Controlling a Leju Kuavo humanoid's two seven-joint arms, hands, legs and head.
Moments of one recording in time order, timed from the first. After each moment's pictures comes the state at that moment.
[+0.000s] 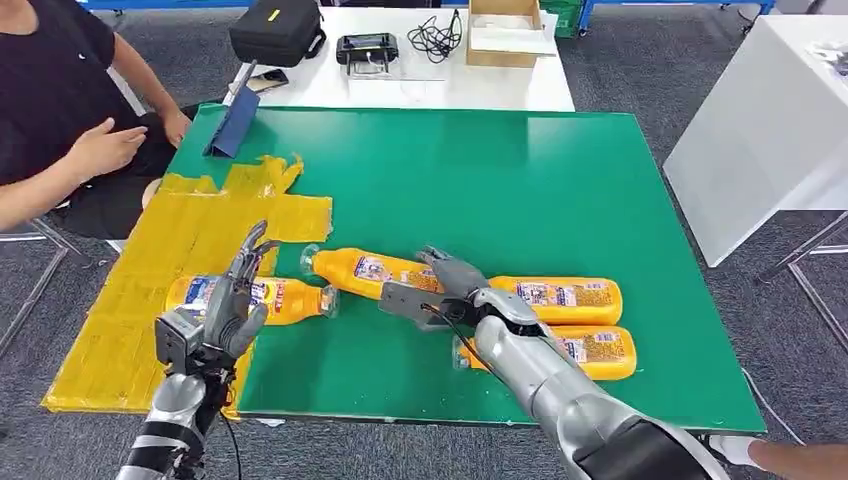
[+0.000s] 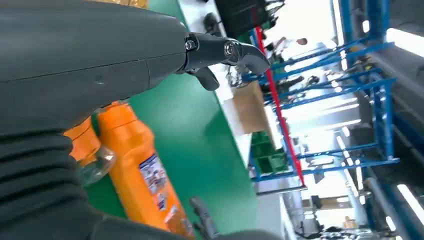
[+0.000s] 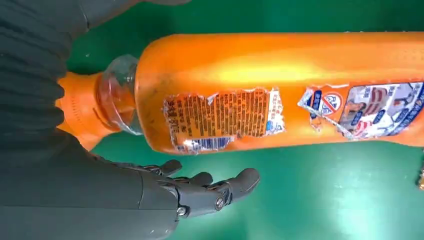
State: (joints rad) left arm -0.11 -0.01 0.05 -1.36 -0.08 -0.23 -0.70; right arm -0.77 0.28 0.59 -0.38 0.71 -0.03 -0.08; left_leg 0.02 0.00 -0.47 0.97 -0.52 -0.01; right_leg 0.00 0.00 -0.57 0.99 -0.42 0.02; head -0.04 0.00
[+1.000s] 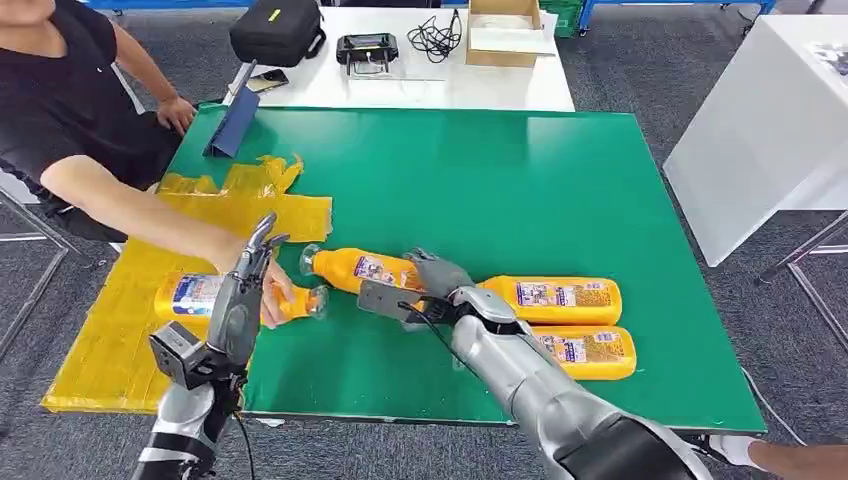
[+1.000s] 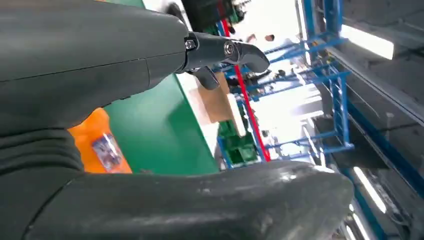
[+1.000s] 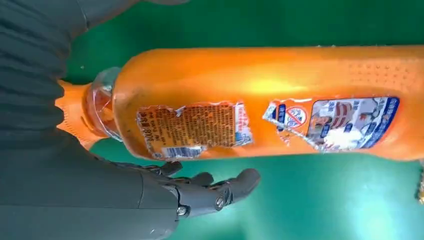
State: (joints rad) left arm -0.07 -0.08 -0.01 -1.50 -0.09 -0.26 -0.70; right arm -0.80 0.35 0.58 -0.35 0.77 0.00 0.05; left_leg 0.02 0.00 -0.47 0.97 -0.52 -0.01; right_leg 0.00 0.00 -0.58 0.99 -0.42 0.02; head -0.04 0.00
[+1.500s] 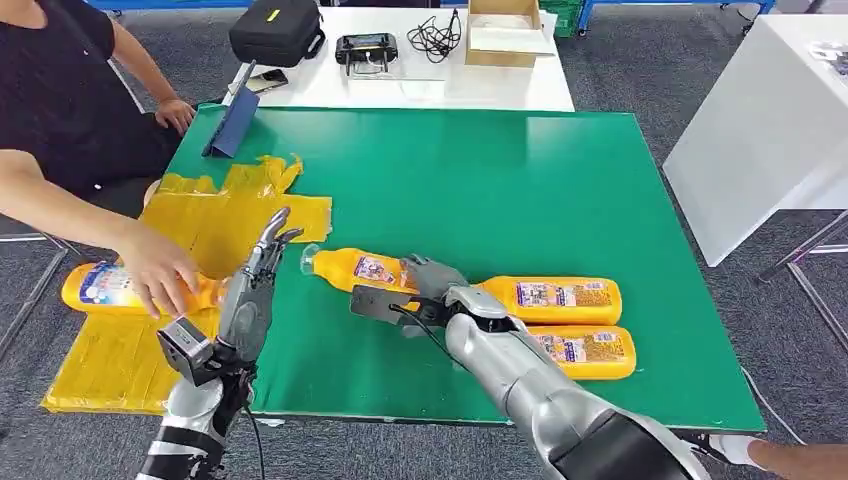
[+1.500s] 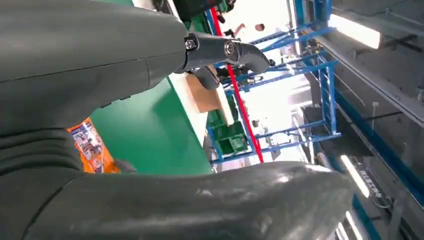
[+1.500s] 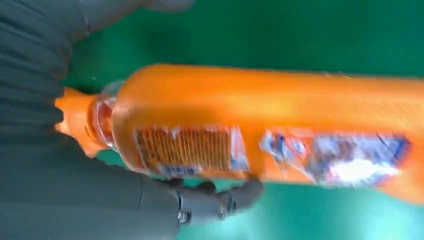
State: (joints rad) left arm -0.10 -0.09 -0.04 -1.50 -0.09 -0.28 -0.70; right arm -0.81 0.36 0.66 -0.35 0.72 0.12 0.17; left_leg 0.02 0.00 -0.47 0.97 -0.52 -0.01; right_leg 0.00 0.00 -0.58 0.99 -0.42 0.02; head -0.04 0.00
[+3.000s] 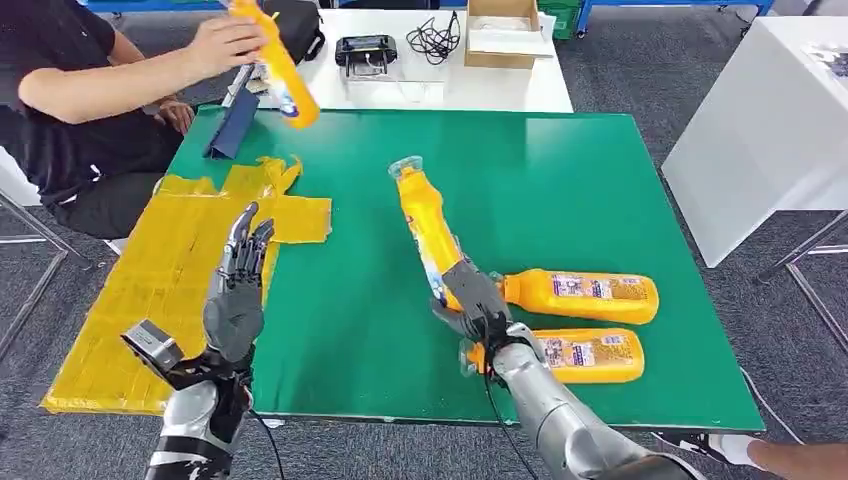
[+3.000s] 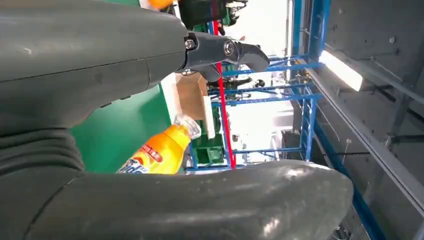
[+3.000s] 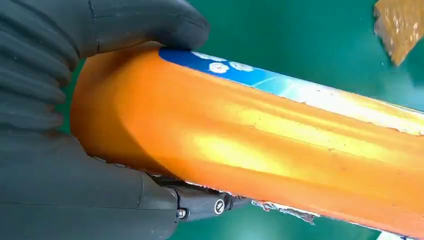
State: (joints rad) left arm -0.06 -0.17 0.05 -1.52 0.02 -0.33 -0.70; right arm -0.66 0.27 0.26 -0.32 0.26 -0.18 -0.33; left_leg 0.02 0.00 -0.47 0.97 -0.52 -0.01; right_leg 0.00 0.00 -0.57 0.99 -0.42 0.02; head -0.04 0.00
